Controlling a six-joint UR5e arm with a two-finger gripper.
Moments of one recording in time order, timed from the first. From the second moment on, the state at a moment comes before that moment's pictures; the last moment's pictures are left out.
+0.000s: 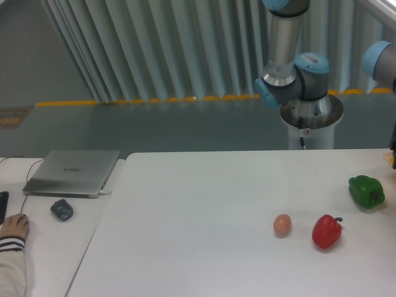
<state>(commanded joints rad) 2.66 -1.84 -1.50 -1.38 1.58 1.83</state>
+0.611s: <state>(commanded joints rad) 2.69 -1.83 -1.51 -1.38 1.55 1.80</state>
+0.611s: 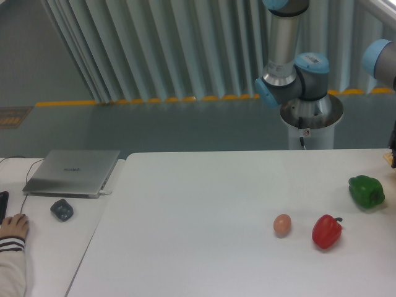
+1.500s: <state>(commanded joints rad) 2.76 -1.85 -1.51 -1.20 1.54 1.60</state>
